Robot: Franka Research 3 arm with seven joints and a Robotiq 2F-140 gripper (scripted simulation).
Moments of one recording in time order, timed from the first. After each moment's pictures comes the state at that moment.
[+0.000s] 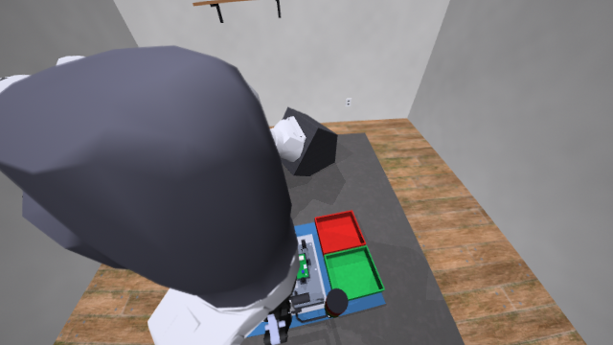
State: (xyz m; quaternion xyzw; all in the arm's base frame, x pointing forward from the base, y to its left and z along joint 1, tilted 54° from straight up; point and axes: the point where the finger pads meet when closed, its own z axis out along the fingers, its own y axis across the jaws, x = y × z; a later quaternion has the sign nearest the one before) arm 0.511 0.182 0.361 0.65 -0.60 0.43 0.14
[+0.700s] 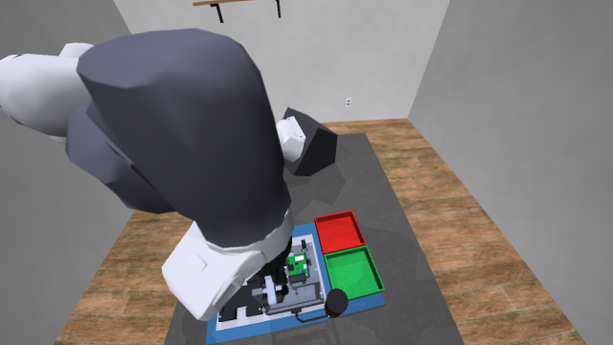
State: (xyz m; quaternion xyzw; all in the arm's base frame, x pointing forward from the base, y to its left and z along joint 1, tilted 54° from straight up) arm 0.475 0.175 0.349 0.66 -0.60 0.44 0.14
